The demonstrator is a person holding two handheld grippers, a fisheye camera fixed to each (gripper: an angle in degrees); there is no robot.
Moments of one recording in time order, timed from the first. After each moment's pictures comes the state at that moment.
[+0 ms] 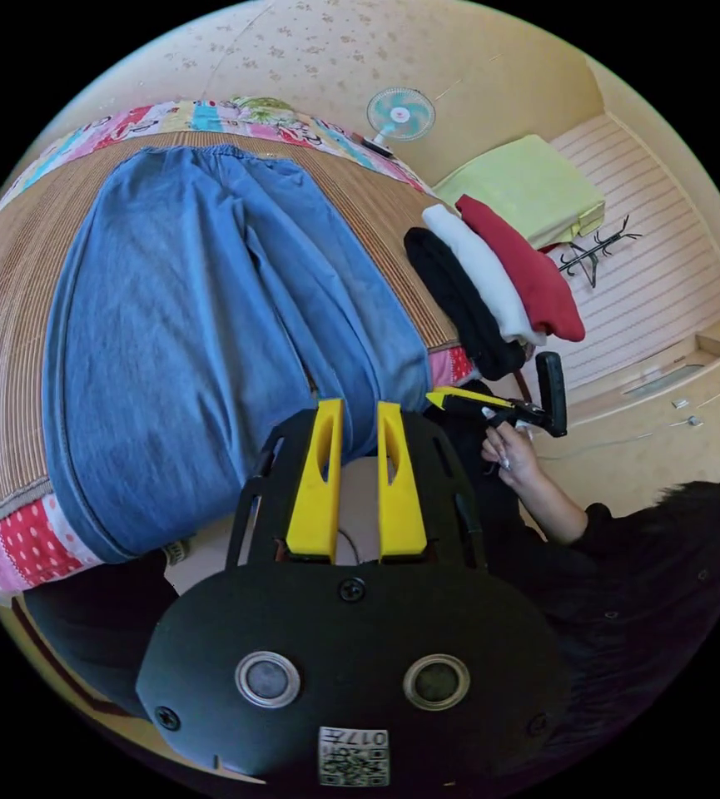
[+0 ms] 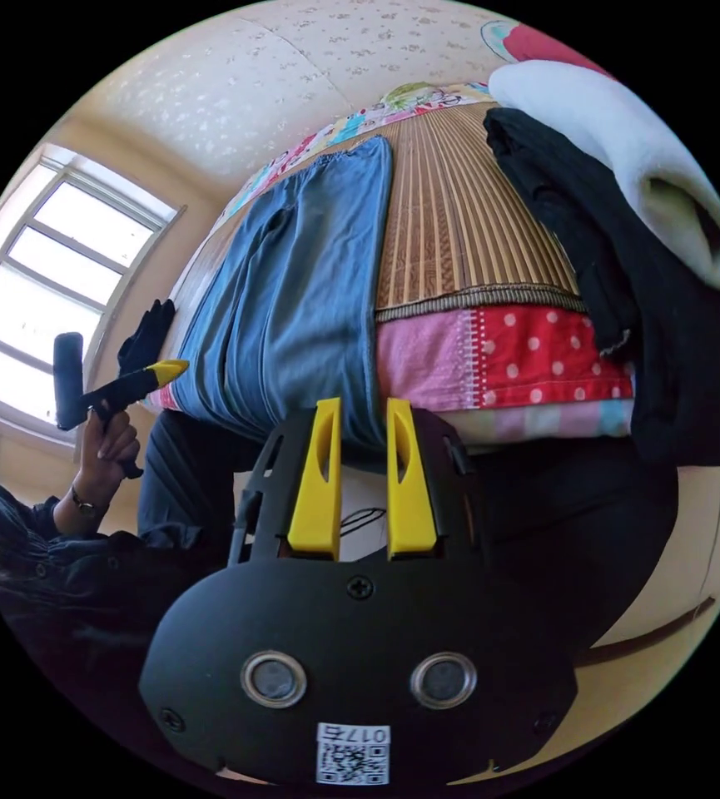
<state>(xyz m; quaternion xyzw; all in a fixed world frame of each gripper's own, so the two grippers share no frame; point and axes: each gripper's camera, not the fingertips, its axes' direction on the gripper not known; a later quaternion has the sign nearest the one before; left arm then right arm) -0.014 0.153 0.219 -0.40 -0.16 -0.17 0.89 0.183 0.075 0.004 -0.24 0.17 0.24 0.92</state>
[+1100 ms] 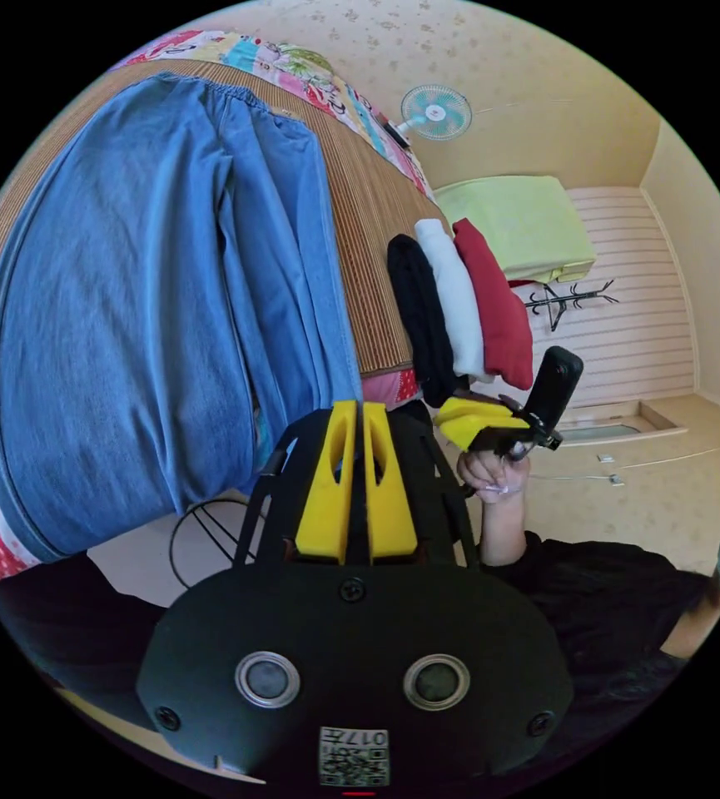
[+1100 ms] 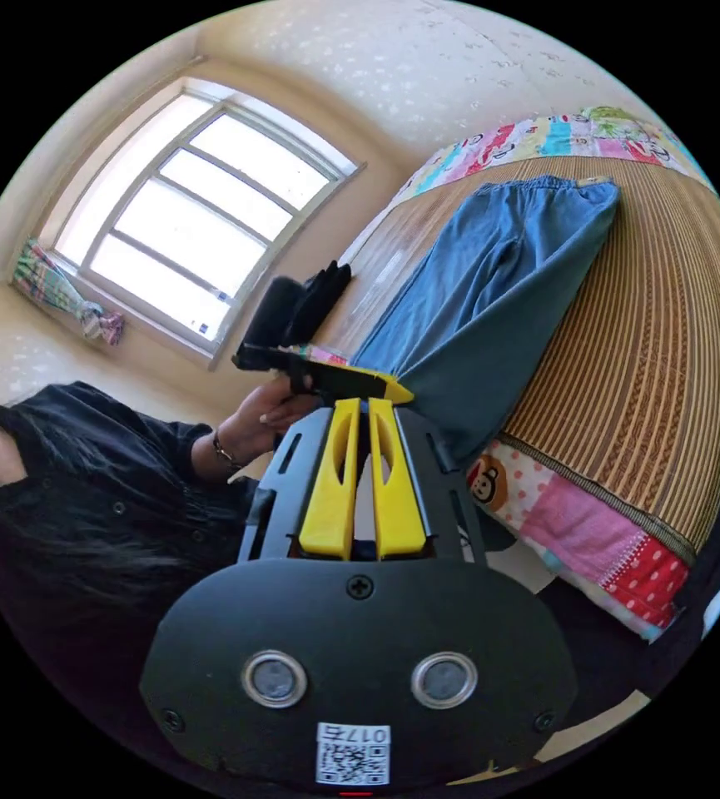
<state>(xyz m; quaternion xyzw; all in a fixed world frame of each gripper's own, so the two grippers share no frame) -0.111 0.089 0.247 -0.38 -0.08 -0.32 0.86 0.176 -0.044 0.037 -0.27 -0.10 0.11 0.95</state>
